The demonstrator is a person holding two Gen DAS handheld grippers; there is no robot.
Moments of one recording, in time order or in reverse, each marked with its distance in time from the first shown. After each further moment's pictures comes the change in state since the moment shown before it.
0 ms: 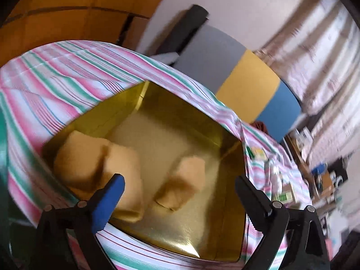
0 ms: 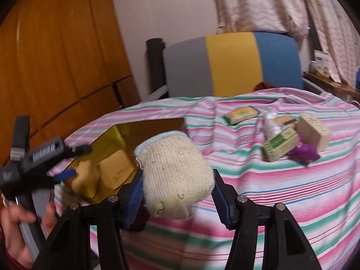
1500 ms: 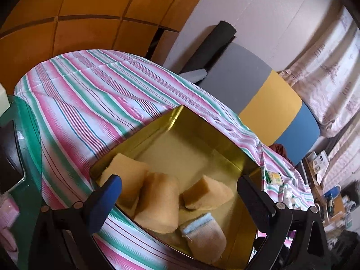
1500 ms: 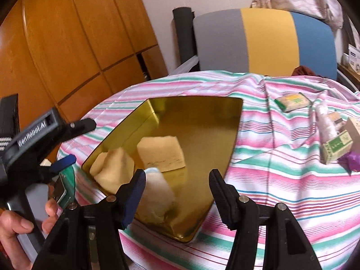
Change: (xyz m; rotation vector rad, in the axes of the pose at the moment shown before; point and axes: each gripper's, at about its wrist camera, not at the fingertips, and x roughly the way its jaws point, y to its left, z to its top) left arm -0.028 0.020 0.022 -0.073 -0.058 0.128; right arm 0.053 0.063 0.018 -0.035 0.192 0.132
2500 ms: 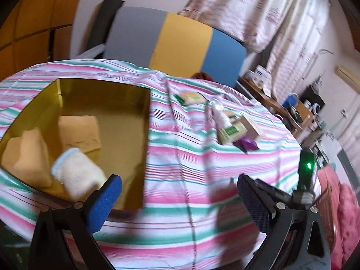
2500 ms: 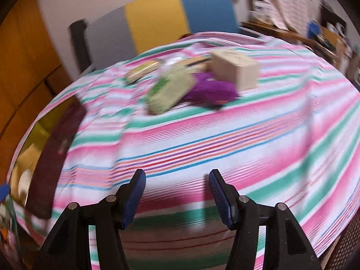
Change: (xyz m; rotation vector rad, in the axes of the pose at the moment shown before) left arm -0.007 -0.141 -0.123 0.495 0.213 -0.354; right arm -0.060 -0.209 -0.079 0.379 0.007 -0.424
